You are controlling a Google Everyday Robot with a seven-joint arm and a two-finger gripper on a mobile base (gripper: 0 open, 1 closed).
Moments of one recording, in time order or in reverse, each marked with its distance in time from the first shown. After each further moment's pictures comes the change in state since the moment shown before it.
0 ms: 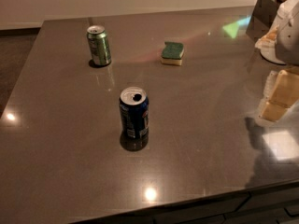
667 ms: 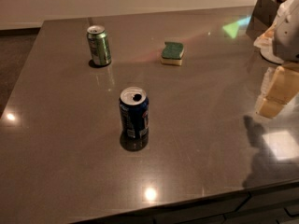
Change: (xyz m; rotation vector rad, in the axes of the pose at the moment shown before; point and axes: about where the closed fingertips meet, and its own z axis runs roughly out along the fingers) arm -0.003 -0.004 -0.001 -0.006 0.004 0.015
